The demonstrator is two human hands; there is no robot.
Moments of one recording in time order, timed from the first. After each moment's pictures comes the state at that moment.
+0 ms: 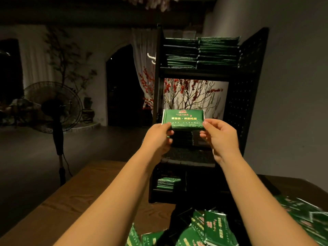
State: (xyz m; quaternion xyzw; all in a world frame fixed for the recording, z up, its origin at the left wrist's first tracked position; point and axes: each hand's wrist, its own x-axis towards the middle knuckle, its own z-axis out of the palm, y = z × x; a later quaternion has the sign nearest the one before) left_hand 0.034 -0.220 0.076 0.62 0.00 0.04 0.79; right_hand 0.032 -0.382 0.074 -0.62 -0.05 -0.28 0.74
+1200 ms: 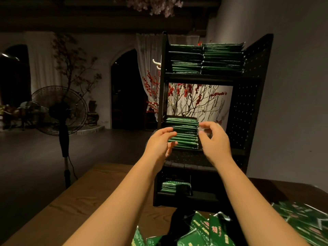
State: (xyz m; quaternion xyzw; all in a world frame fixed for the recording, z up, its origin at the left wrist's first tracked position) left_hand 0.034 -0.208 0.062 0.59 -0.05 0.07 0.81; right_hand 0.034 -0.367 0.067 -0.80 -0.11 -0.40 0.43
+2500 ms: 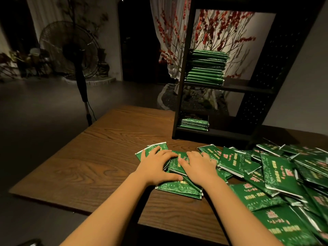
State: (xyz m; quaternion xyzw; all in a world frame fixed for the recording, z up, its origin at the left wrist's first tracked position) left_hand -0.048 -0.125 -0.167 0.97 -0.17 0.00 0.19; right_hand -0.046 -0.304 -0.146 -1.00 -0.04 0.03 0.09
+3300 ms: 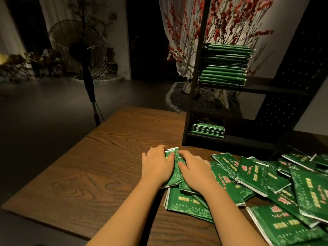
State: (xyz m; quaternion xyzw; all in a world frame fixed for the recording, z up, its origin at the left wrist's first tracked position) left_hand 0.000 -0.130 -0.172 0.94 0.07 0.12 0.31; right_hand -0.008 -0.268 -0.151 -0.97 -0.13 -0.01 0.21
